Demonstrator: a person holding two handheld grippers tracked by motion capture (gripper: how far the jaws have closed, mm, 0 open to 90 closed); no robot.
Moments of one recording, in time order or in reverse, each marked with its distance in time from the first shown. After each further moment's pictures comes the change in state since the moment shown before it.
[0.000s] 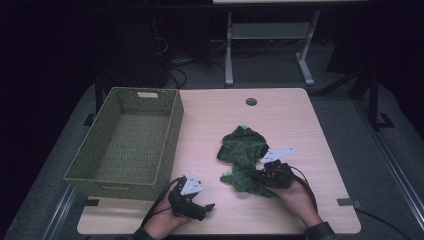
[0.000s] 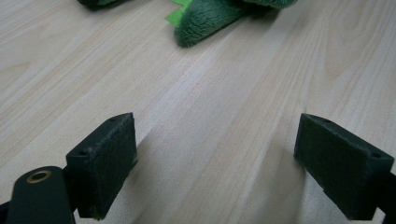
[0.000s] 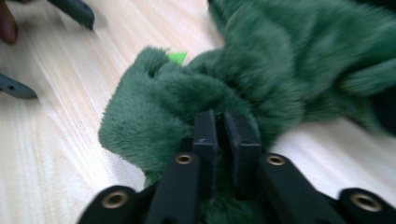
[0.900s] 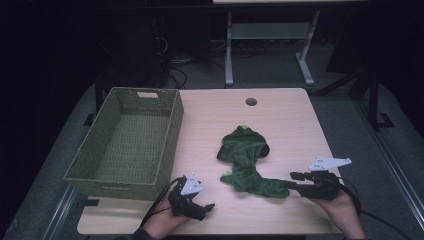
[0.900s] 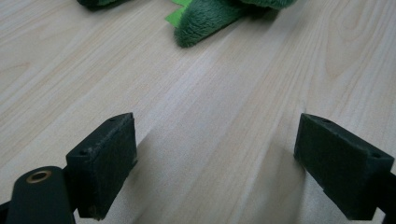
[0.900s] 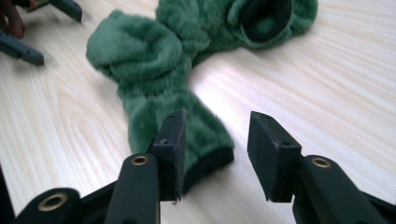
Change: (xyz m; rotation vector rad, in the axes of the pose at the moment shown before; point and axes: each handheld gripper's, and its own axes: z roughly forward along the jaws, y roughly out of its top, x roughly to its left) left arm 0.000 0.000 0.000 0.000 -0.001 -0.001; right arm -0.033 -0.069 -0.083 -0.096 -0.045 0.086
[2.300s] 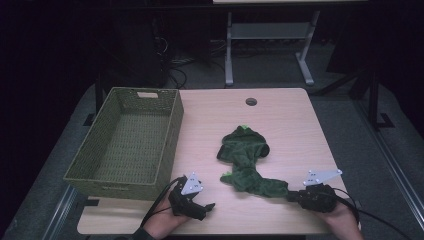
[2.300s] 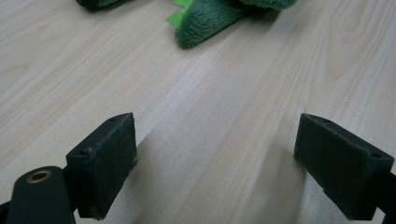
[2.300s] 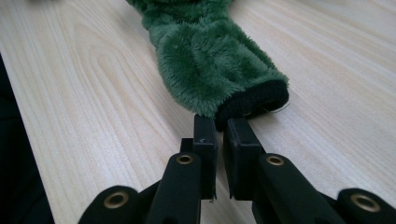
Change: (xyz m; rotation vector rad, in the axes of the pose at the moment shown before) left arm 0.000 0.001 0.001 0.001 0.001 0.003; right arm 0.012 -0.026 0.012 0.118 0.071 -0.044
